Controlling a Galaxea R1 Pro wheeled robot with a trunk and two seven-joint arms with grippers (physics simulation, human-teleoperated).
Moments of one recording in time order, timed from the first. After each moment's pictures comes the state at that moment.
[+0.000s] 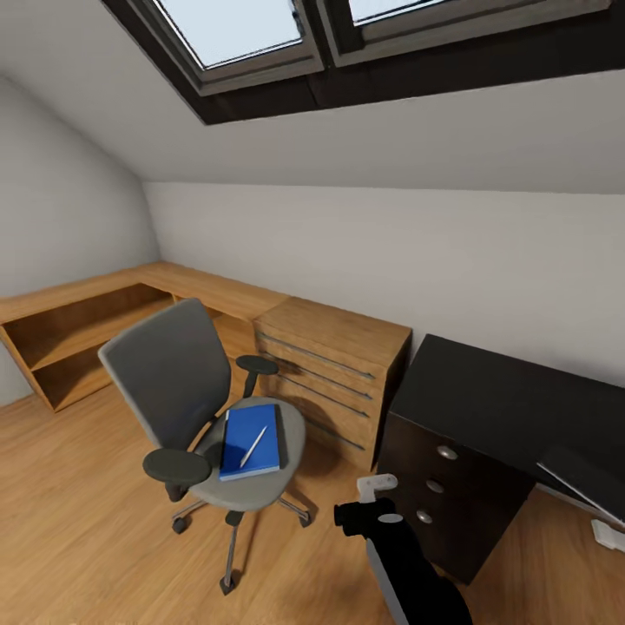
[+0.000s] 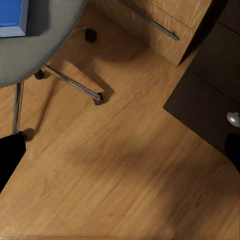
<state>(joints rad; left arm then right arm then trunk) 0.04 0.01 -0.07 -0.54 0.25 -0.21 0.37 -0.30 0.17 0.22 -1.15 0.00 0.63 -0.17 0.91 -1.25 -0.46</state>
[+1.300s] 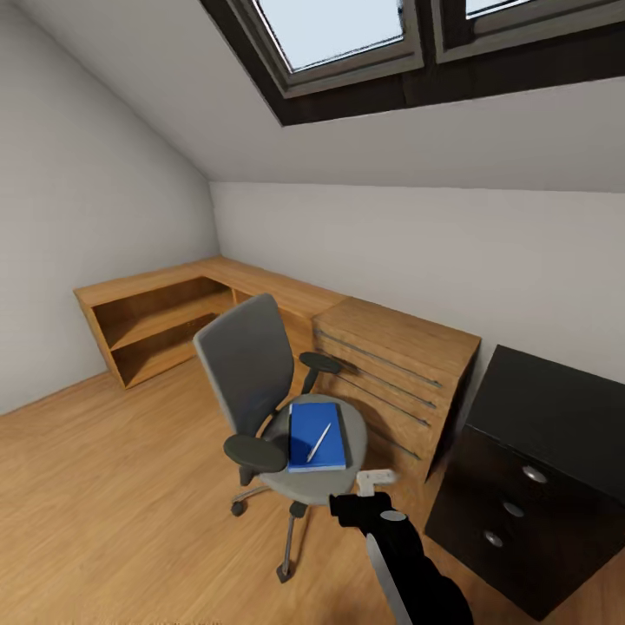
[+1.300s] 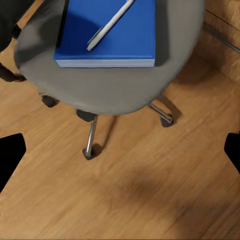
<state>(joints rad) 0.04 0.02 -0.07 -0.54 0.26 -0.22 0.38 -0.30 0.17 0.22 -1.18 -0.08 0.58 -0.17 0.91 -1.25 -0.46</state>
